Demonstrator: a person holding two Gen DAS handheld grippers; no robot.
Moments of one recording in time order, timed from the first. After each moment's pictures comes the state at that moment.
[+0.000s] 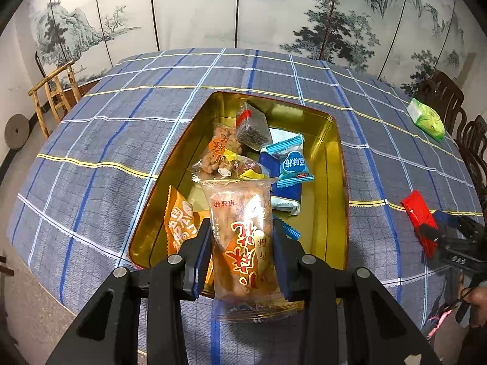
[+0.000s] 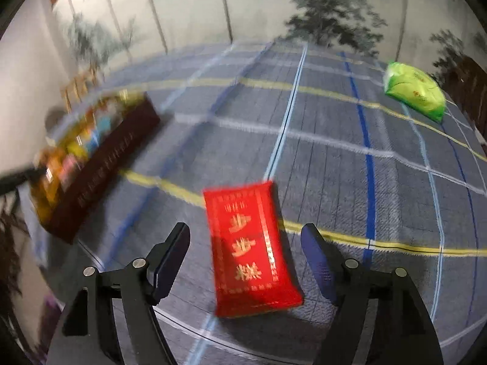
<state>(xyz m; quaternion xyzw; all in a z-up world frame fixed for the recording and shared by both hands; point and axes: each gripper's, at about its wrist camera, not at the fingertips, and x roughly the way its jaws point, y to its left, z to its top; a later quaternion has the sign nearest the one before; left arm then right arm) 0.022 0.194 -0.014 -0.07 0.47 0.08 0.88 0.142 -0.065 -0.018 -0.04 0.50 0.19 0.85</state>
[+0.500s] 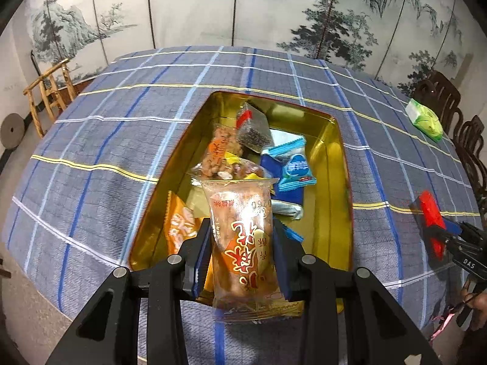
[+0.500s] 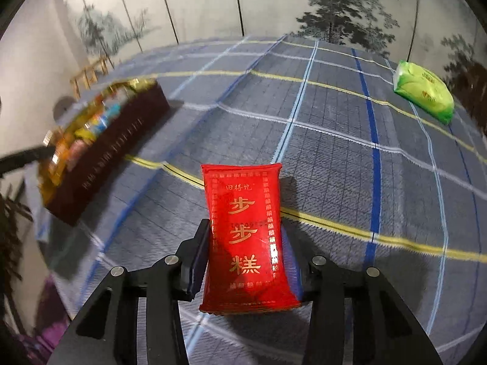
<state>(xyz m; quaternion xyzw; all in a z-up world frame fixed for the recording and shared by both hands) 0.030 0.202 -0.018 -0.08 0.47 0.06 0.88 0.124 -0.079 -0.005 -0.01 0.47 0.22 0.85</state>
